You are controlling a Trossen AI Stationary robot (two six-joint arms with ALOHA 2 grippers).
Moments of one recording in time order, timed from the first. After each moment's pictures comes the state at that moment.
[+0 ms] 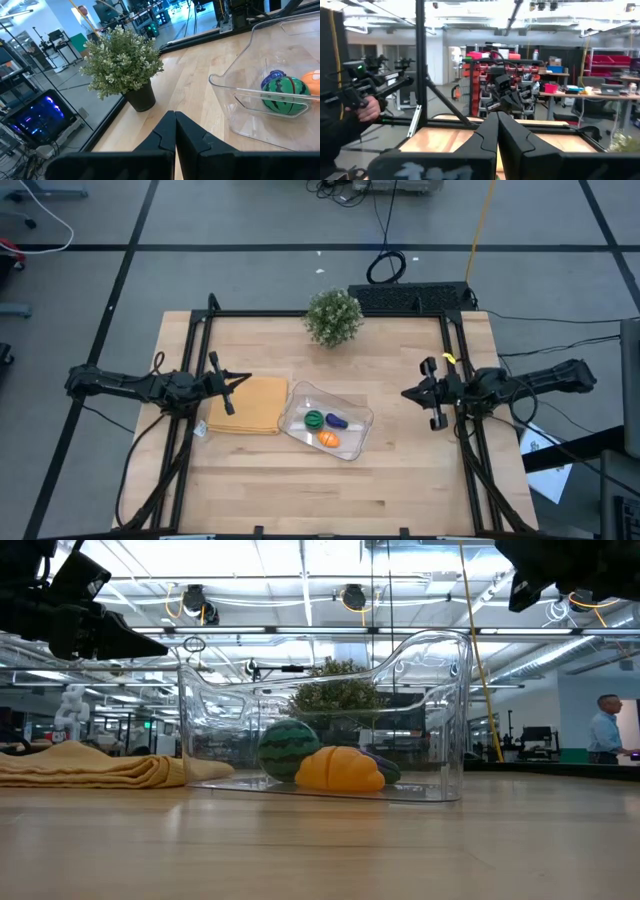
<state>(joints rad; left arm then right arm) -0.13 0.24 0.11 -0.03 -0.50 0.29 0.17 0.38 0.14 0.45 0.08 -0.03</state>
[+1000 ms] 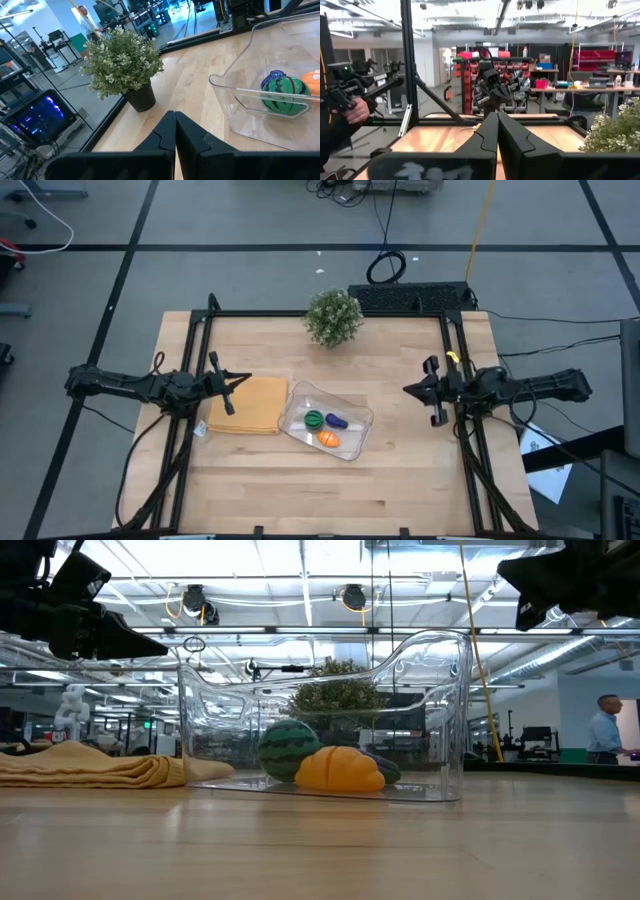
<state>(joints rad) -0.14 0.24 0.11 -0.03 -0.50 0.29 0.10 0.23 0.07 0.37 0.07 0.01</state>
